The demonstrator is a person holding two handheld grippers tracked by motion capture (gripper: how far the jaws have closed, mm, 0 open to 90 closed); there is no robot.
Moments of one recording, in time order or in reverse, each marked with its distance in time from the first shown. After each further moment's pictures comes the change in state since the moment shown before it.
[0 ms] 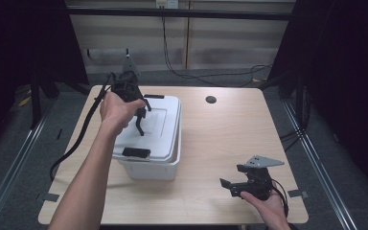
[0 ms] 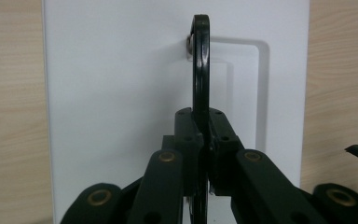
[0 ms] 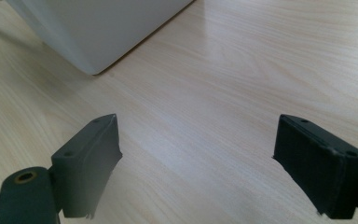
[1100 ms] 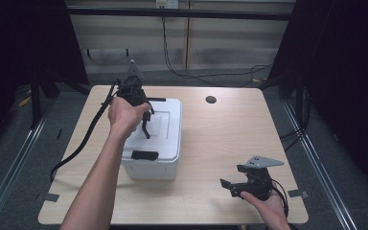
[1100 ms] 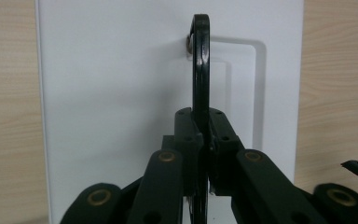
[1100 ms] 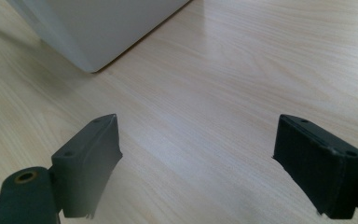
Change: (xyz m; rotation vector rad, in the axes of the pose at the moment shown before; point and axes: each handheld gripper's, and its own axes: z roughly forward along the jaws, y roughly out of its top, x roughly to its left) left arm -0.005 -0.003 0.016 0.000 0.006 -0.059; right arm 0.000 0.000 0.000 0.006 -0.005 -0.004
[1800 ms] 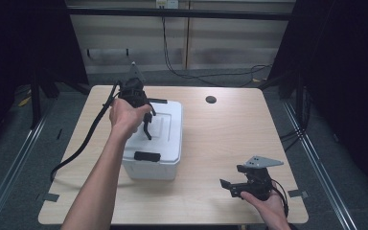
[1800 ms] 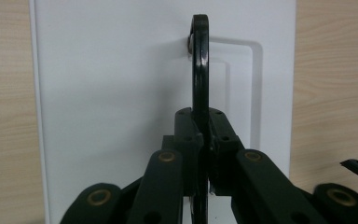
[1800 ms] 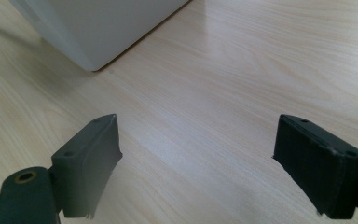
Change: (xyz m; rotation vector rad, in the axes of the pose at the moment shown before) left arm 0.001 0.000 0.006 0.013 -0.010 0.006; right arm 0.000 0.000 0.000 0.005 0.004 -0.002
